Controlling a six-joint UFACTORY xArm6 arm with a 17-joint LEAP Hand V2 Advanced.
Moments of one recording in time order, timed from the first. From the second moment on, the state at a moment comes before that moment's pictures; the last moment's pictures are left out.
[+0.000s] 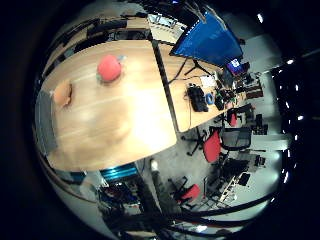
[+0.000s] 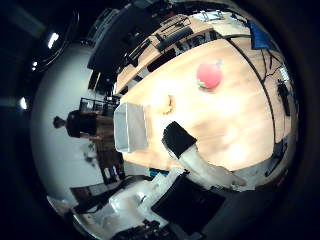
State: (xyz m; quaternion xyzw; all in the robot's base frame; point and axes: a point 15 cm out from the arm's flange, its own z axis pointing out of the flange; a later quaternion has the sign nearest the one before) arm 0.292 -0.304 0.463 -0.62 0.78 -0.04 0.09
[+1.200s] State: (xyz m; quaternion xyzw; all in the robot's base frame) arm 0.386 -0.324 0.418 -0.66 0.75 -0.05 0.10
